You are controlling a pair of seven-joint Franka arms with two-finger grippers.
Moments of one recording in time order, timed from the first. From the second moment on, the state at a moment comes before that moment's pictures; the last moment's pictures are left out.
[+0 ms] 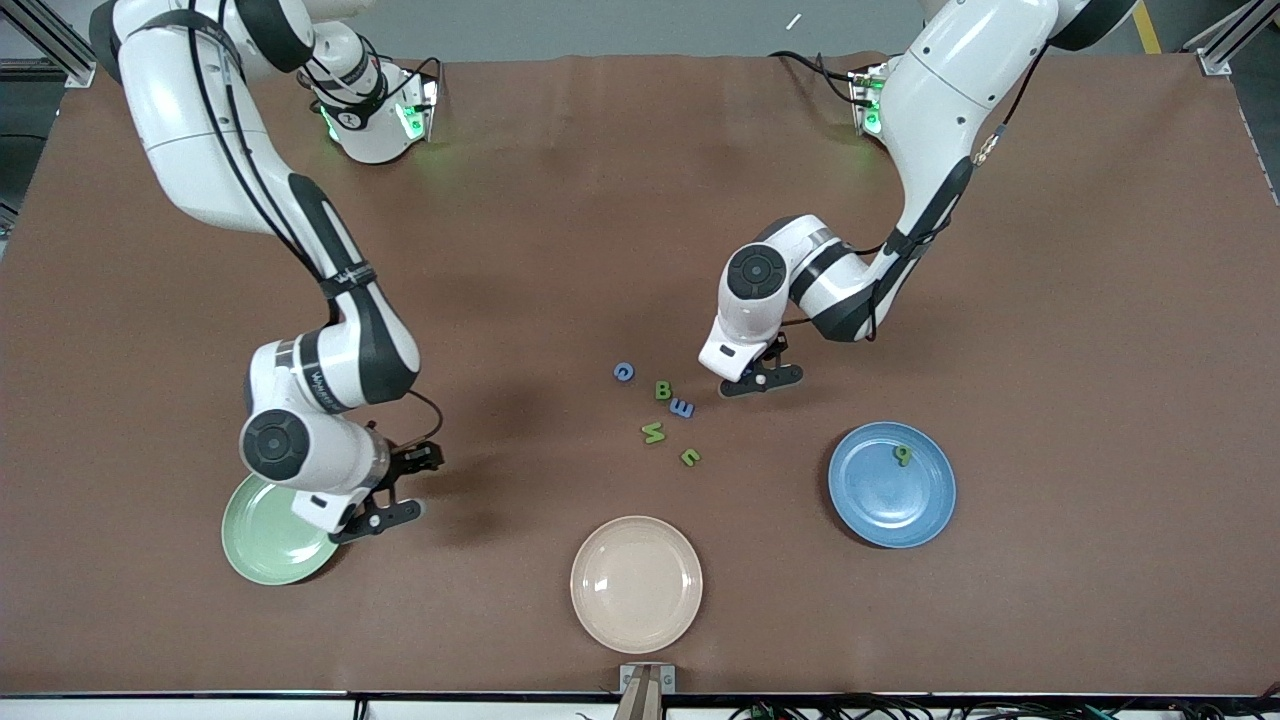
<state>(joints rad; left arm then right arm) -0.30 0.64 -0.37 -1.90 0.40 2.41 -1.11 0.17 0.78 0.13 -1.38 -0.03 2.04 0.07</state>
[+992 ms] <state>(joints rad) 0.05 0.61 -0.36 -1.70 0.40 2.34 -0.74 0.54 0.79 0.20 -1.46 -0.03 2.20 1.25</state>
